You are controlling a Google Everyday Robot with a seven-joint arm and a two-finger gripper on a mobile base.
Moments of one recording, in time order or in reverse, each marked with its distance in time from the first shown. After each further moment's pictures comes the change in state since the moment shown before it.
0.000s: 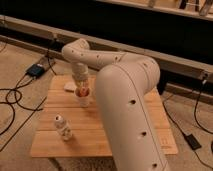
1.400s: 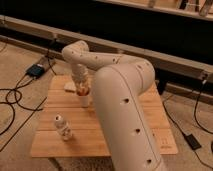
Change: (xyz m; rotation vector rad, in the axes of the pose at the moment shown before) arm -0.005 0.005 0.017 -0.002 0.038 -0.024
